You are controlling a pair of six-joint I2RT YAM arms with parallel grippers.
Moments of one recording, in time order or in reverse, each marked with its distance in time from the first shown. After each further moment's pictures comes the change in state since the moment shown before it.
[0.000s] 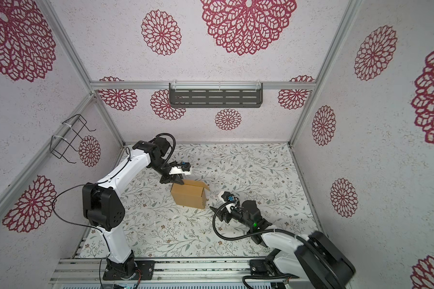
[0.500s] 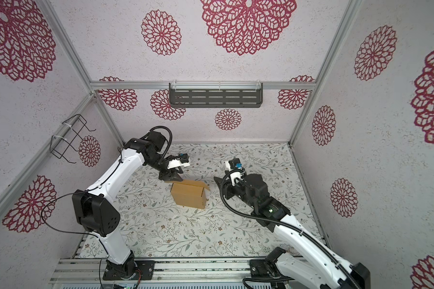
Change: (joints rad) left arm 0.000 -0.108 0.060 0.037 -0.038 -0.296; right arm 0.003 -0.016 0.643 -0.782 0.203 0.231
